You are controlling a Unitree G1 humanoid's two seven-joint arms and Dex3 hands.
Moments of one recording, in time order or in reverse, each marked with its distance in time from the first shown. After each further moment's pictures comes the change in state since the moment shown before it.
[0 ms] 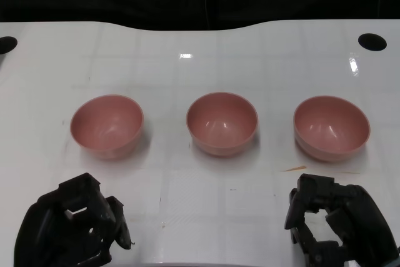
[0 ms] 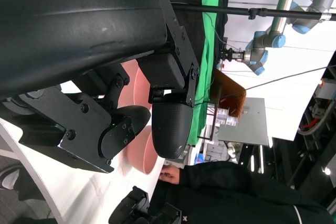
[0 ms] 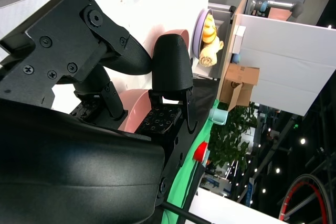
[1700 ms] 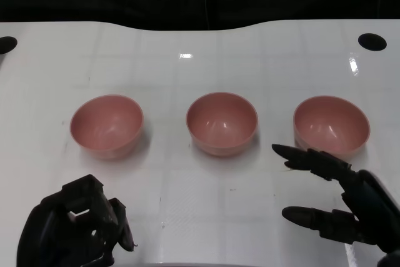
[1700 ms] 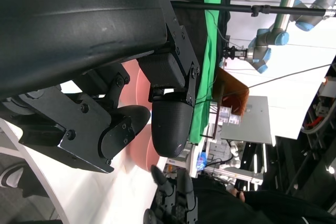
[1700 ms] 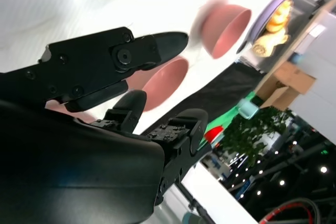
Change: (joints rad) left arm 0.011 0.001 -0.015 -0.009 0.009 0.000 0.007; right arm -0.005 -0.135 -0.045 -0.210 -0.533 0.101 -0.331
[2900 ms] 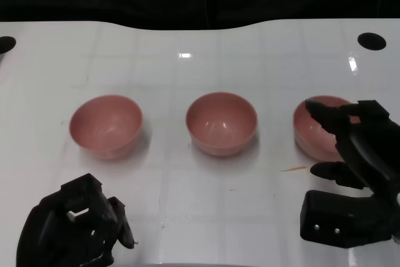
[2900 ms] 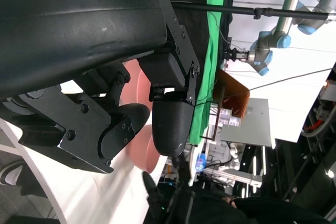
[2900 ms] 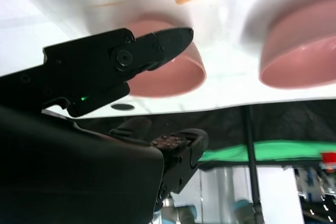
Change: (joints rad) left arm 0.003 0.000 0.000 -0.008 -0.010 0.016 0.016; right arm -0.266 -0.125 0.204 0.064 -0.533 0.647 -0.193
